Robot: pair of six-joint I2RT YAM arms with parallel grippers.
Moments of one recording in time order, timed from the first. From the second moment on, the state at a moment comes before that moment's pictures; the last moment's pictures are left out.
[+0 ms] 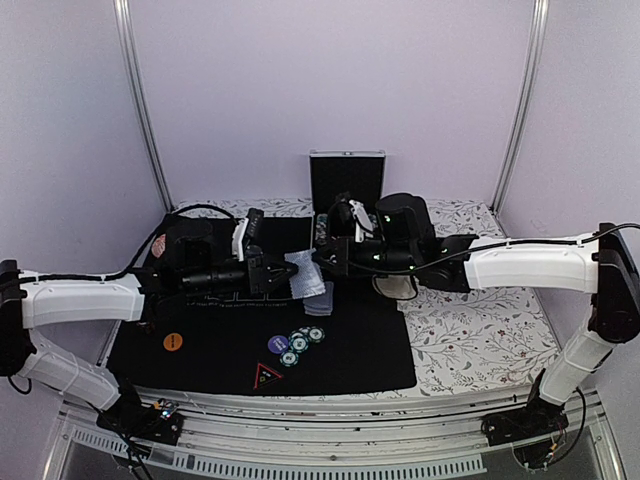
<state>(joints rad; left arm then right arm) -0.76 1.29 0.68 0.35 0.33 -0.57 0.94 1.64 1.16 0.13 -0.18 0.62</state>
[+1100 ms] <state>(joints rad) -0.04 0.72 0.50 -0.34 0.18 -0.64 0.95 1.50 1.07 -0.06 0.05 0.43</state>
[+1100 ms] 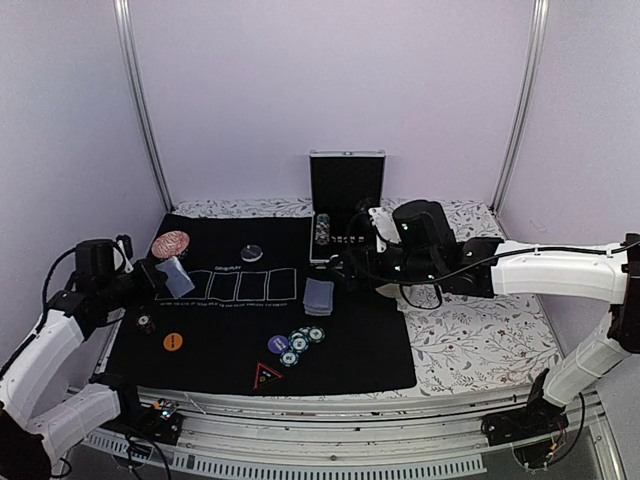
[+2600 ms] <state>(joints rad) 0.16 0.93 0.30 -0.36 0.43 -0.82 0.95 1.56 1.08 -0.13 0.07 0.38</state>
